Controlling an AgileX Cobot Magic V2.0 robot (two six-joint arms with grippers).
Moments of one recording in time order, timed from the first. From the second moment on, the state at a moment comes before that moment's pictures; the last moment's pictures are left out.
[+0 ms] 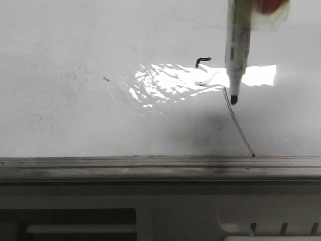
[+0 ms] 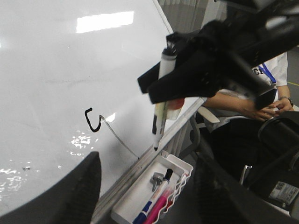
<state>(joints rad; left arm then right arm) -0.83 0.60 -0.47 -1.23 0.33 1.10 0.75 0.88 -0.71 0.48 0.27 -0.60</state>
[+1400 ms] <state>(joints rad) -0.83 1.20 -0.57 -1.74 0.81 1.88 1.07 0.93 -0.75 0.55 0.35 -0.61</state>
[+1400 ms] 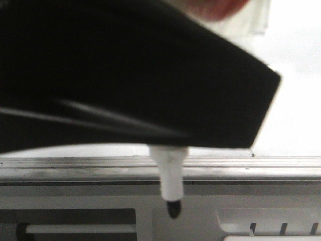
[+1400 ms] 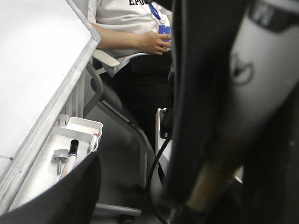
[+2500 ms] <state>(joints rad) -0.84 1.19 -0.58 -1.66 0.83 1.68 1.00 0.88 -0.75 0.53 0.37 -0.60</state>
